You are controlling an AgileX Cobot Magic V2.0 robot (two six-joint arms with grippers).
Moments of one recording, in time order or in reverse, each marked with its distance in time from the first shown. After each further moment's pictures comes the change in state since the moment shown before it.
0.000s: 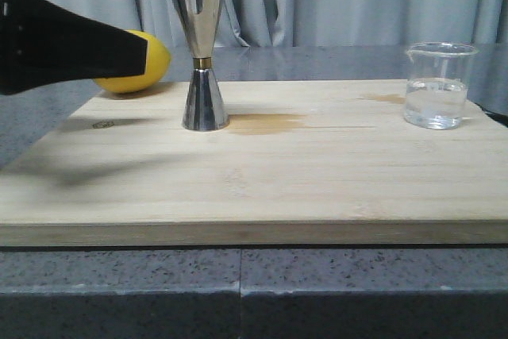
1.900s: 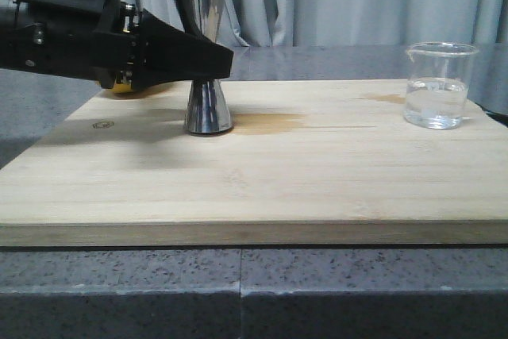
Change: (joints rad) left arm -0.163 0.279 -0.290 -0.009 0.017 0.031; right arm 0.000 0.000 0.000 0.006 0.001 -0.007
